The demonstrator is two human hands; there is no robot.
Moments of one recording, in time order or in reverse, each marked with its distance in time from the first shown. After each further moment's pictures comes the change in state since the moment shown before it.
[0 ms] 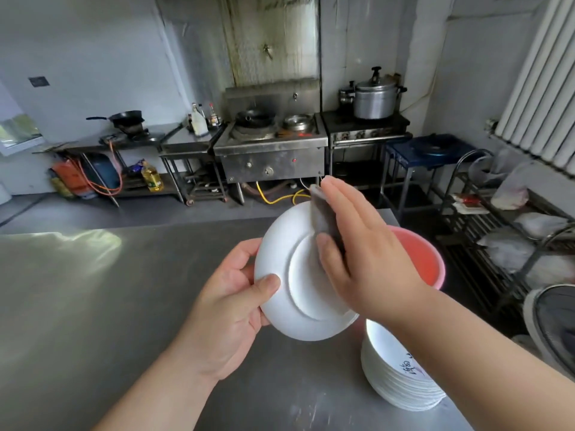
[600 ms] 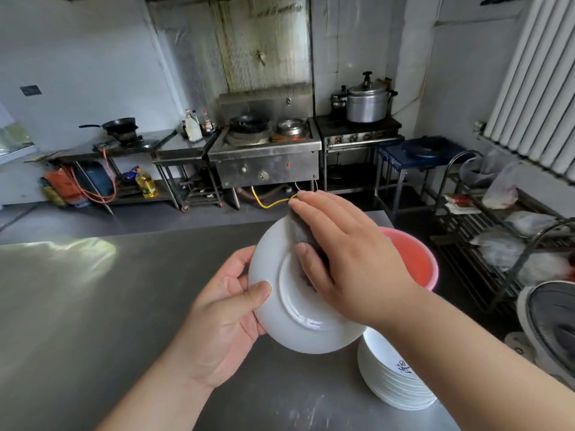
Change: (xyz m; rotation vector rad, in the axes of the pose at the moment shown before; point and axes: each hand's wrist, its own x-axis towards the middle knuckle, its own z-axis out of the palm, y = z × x) left_hand -0.002 0.000 -0.002 -0.112 -0.052 -0.039; right_hand 0.002 -0.010 -0.003 -0.135 -0.046 -0.070
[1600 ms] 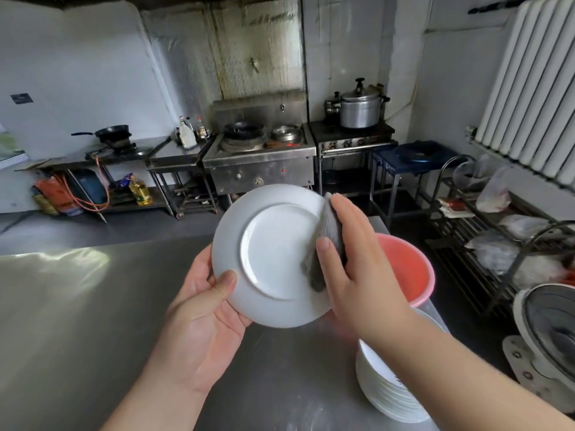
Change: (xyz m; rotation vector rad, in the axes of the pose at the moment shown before) left_hand 0.014 0.004 -0.010 -0.166 0.068 0.170; right_hand -0.017 0.011 0.018 0.430 0.139 0.402
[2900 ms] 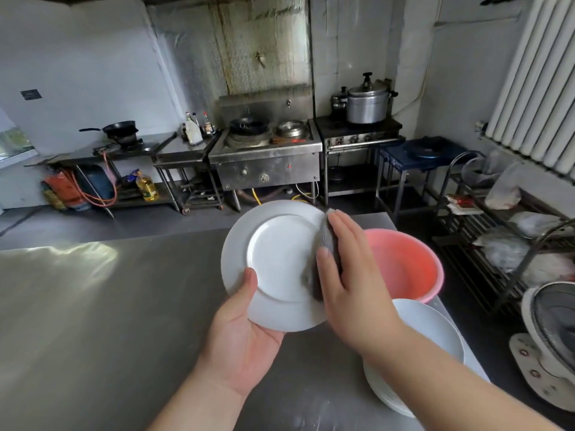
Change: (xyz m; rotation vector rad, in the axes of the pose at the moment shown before) left_hand -0.005 -0.032 0.005 -0.141 0.091 -0.184; right_hand -0.014 0.007 0.033 0.010 0.010 0.089
